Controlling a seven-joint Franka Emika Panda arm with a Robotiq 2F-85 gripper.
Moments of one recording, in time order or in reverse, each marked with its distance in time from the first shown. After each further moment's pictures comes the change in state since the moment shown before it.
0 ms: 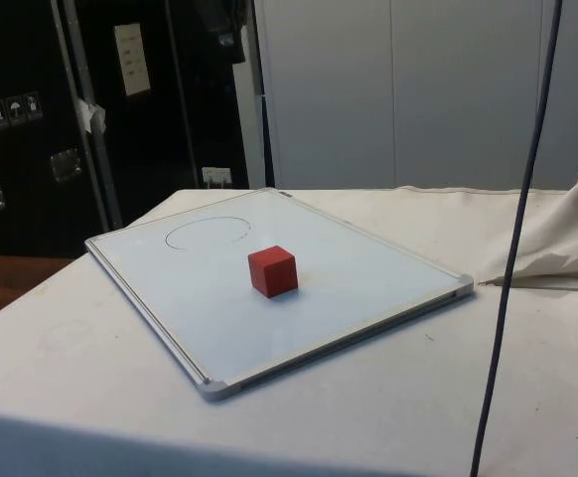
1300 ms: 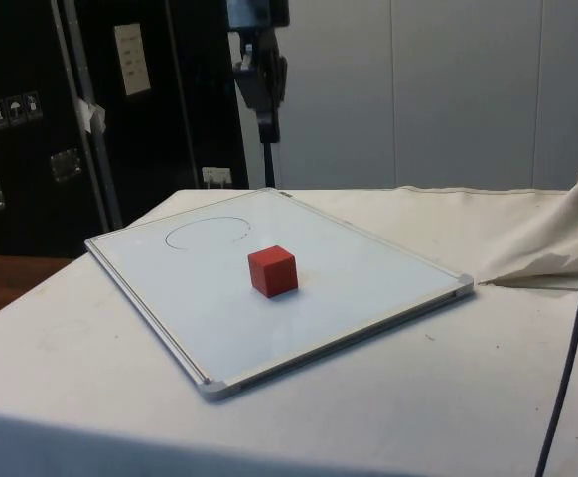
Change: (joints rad) arm 0.000 -0.167 0.141 -0.451 0.001 0.382 0.089
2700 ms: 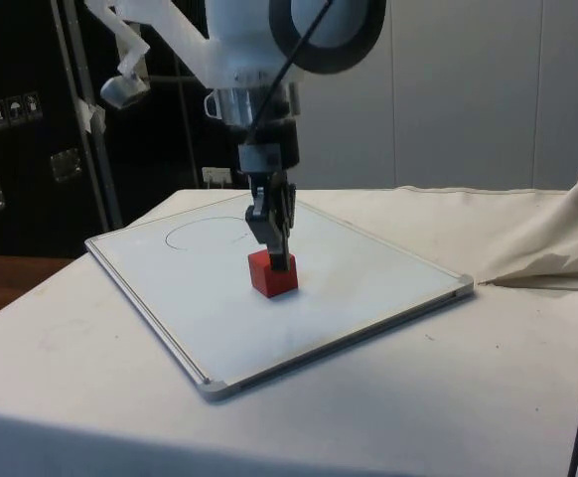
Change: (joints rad) arm 0.000 0.257 0.111 -0.112 0.012 0.362 0.076
